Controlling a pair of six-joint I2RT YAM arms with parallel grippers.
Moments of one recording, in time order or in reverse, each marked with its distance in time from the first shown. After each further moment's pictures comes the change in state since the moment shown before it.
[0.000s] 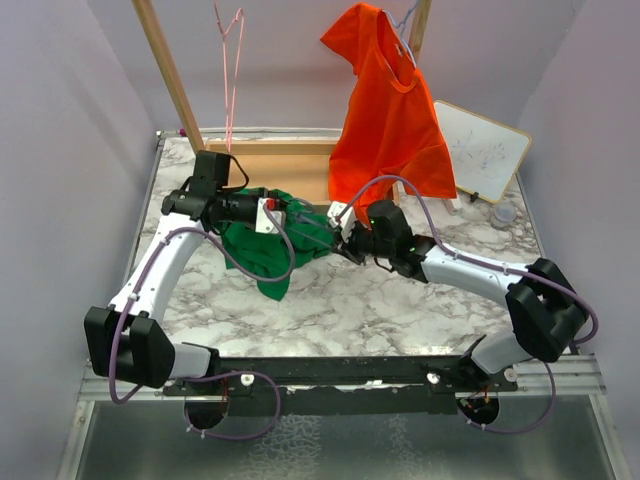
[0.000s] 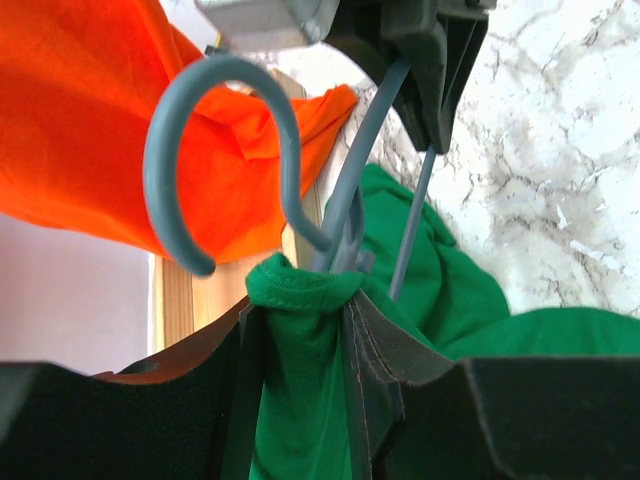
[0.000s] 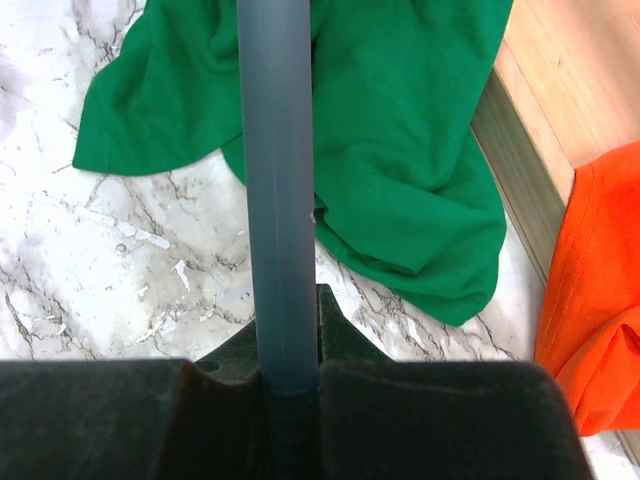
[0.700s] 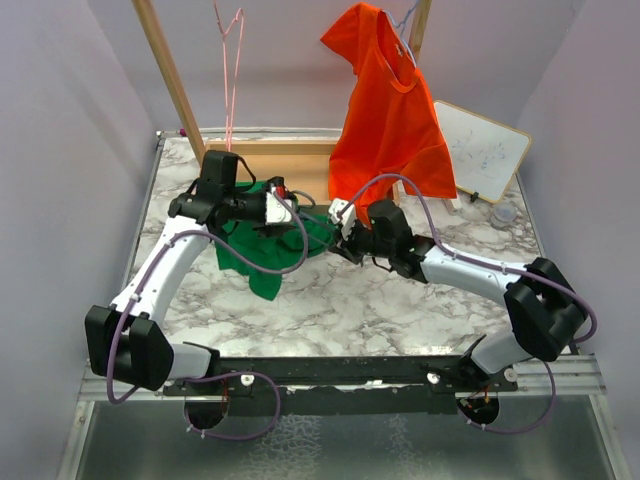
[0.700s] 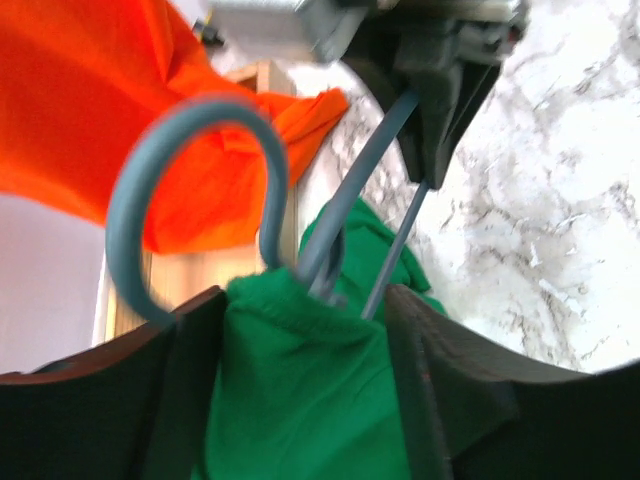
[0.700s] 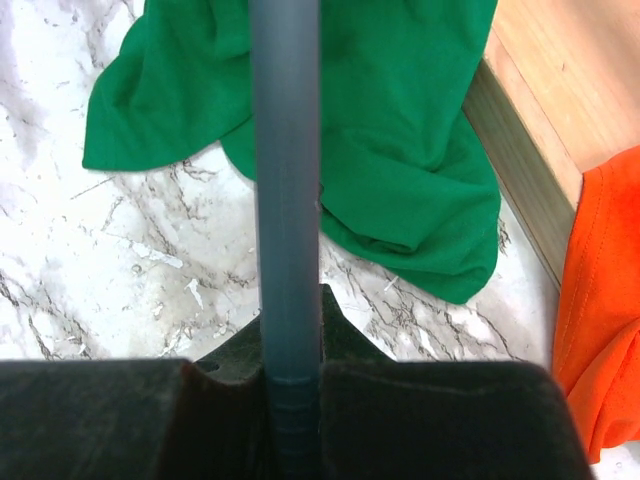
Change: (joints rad) left arm -0.077 -0.010 -0.030 0.124 -0.065 -0.261; right arm 0.000 0.013 0.009 0.026 -0.014 0.055
